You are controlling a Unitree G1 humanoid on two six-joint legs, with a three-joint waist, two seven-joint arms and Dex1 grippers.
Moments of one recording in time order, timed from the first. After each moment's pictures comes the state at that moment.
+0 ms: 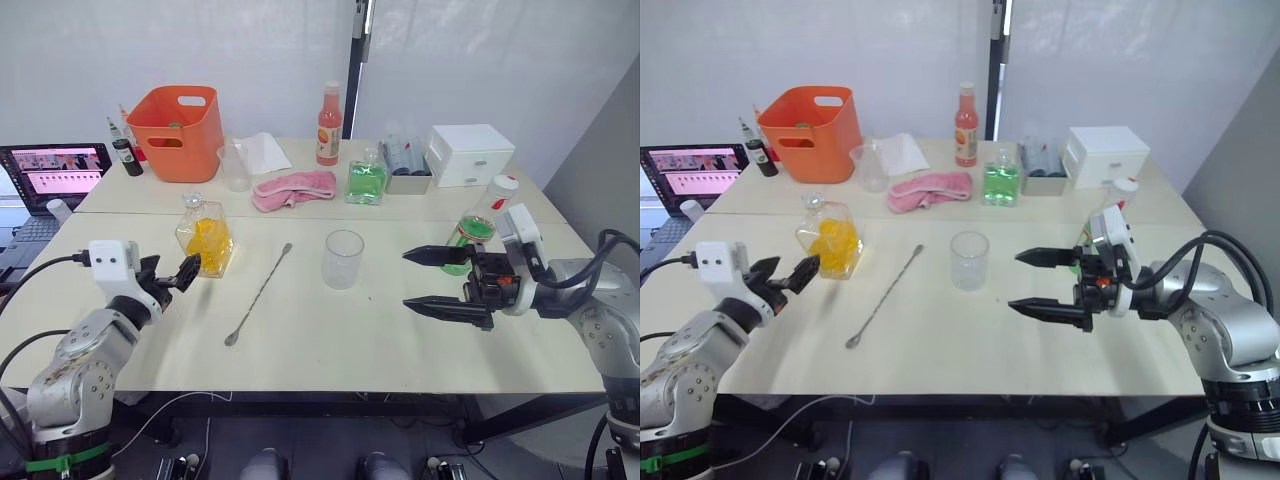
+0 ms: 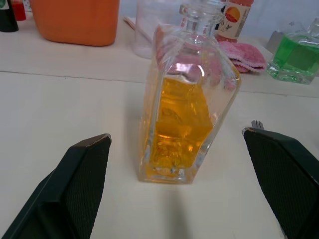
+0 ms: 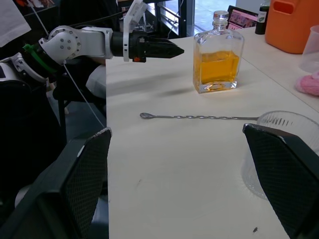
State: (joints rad) left arm -0.21 0.51 0.42 -0.26 -0.59 0.66 -0.25; right arm -0.45 -0.82 -0.13 -0.23 0.77 0.62 1.23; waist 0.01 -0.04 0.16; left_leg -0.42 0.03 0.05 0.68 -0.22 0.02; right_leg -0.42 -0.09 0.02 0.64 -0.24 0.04
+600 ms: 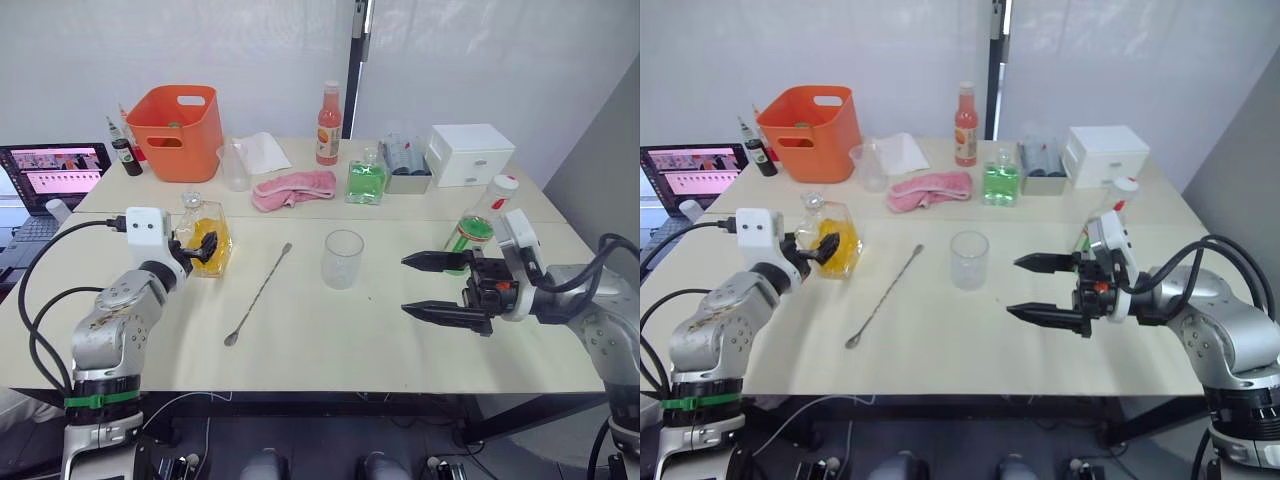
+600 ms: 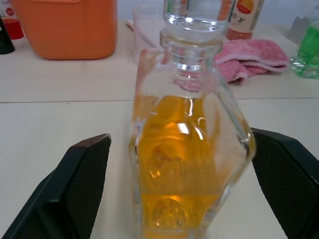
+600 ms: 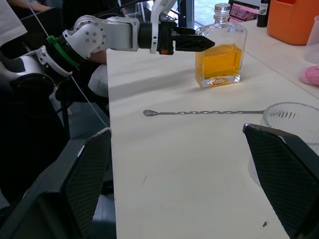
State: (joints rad) left arm -0.47 0.49 0.28 -0.04 -0.41 0.64 -0.17; right arm -0.41 -0.83 -0.15 -0.28 0.79 0.65 1.20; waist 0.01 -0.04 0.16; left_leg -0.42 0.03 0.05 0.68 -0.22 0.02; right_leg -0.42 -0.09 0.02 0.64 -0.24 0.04
